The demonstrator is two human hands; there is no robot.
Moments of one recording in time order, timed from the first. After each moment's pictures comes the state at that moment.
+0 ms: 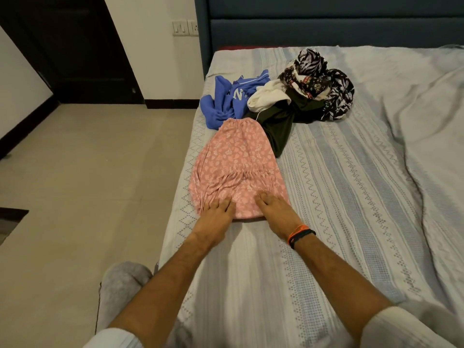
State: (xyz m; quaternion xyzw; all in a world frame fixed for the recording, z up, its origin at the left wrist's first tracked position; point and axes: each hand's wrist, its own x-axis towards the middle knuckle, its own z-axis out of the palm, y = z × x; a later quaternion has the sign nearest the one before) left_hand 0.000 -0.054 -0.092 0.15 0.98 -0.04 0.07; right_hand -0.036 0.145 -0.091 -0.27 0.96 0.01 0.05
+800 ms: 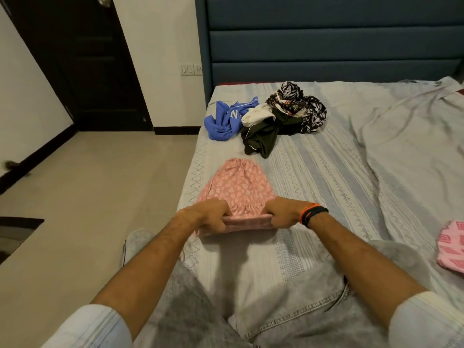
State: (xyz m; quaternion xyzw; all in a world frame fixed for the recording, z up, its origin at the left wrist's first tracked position) left_hand 0.107 -0.051 0.009 0.18 0.95 0.10 0.22; right_hand 0.089 0.169 0.023 -0.26 0.93 -0.04 0.27
